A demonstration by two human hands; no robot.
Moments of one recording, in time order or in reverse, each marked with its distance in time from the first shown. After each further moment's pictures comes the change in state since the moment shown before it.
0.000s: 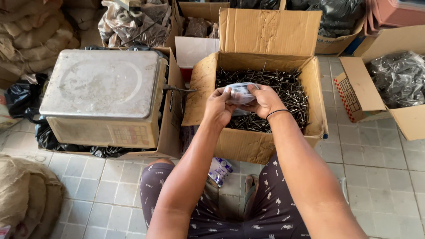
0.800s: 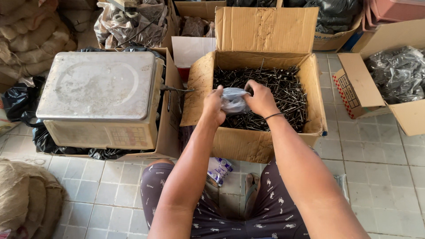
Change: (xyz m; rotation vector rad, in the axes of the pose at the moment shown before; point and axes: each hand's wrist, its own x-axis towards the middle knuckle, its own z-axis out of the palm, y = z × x) left_hand 0.006 0.005 -0.001 0.132 0.169 0.006; right_hand 0.000 0.005 -0.018 -1.299 0.065 -0.630
